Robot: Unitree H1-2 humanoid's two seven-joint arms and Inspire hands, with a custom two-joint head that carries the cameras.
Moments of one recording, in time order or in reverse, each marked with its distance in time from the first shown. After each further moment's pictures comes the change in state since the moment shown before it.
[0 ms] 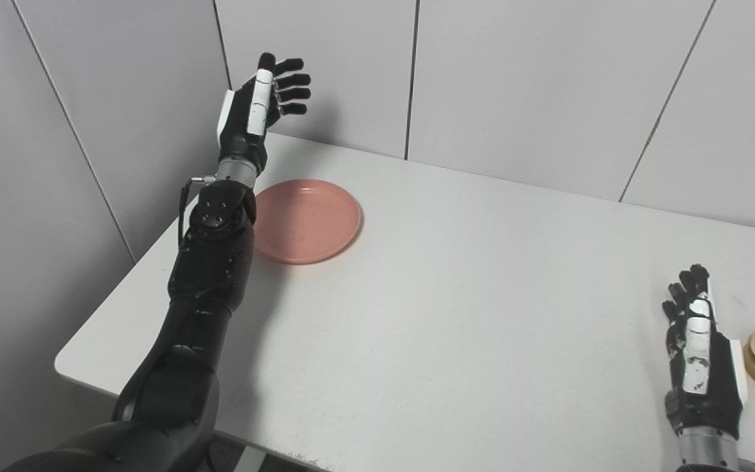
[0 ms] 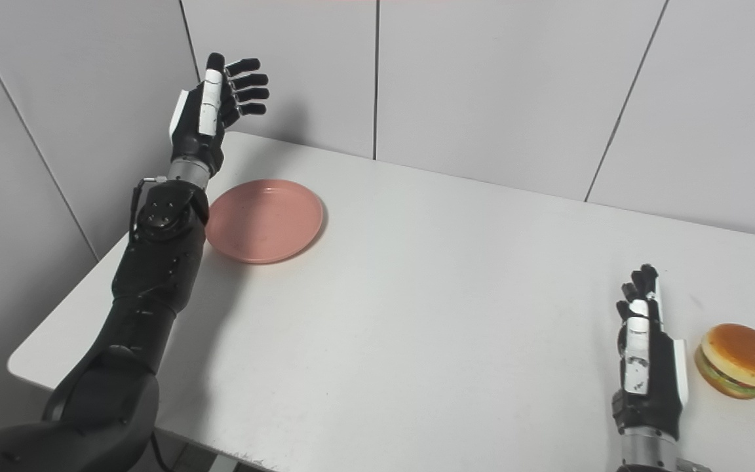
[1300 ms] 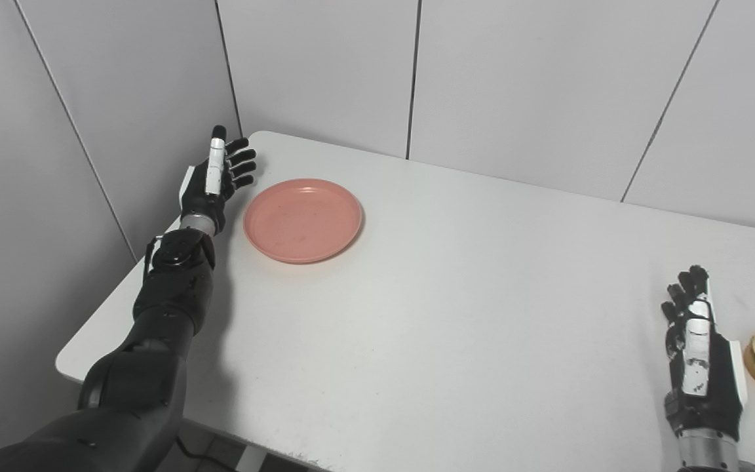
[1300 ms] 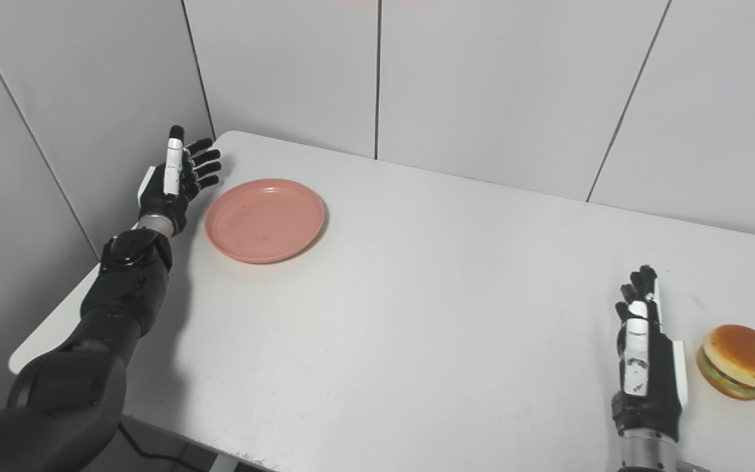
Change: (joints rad) left arm -0.002 0.078 0.048 0.454 -0.091 -0.101 -0.081; right arm 0.006 -0.002 0.005 -0.010 -0.009 0.006 -0.002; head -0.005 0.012
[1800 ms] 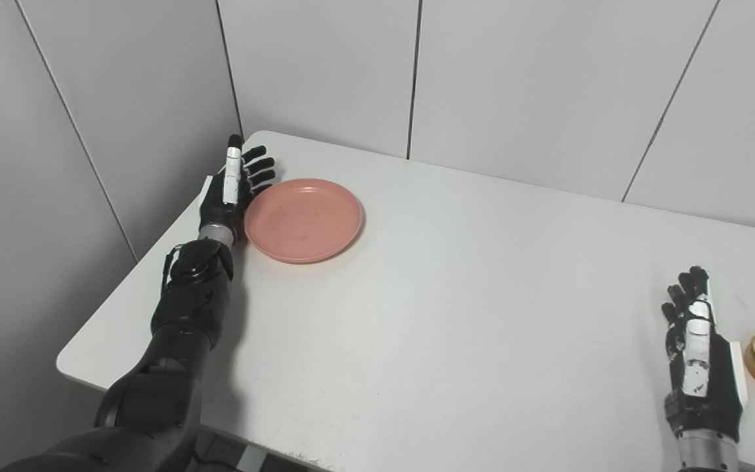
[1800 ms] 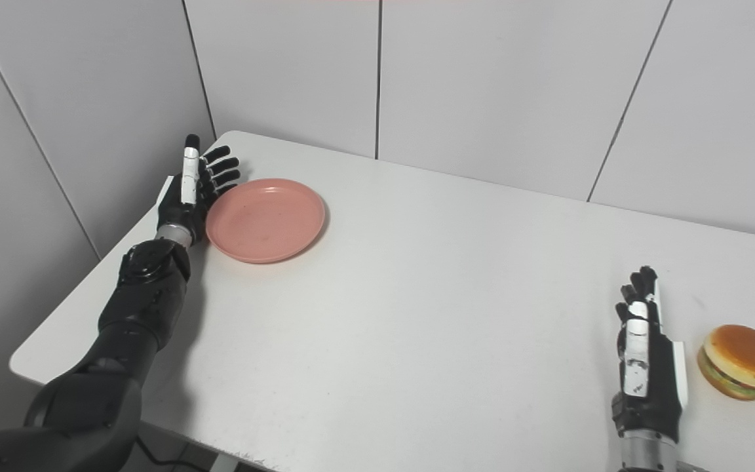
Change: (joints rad) left arm 0.047 -0.080 -0.009 -0.081 -0.022 0.047 0.011; right arm 0.002 0.000 -0.002 -0.003 0.005 0.005 -0.002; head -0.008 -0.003
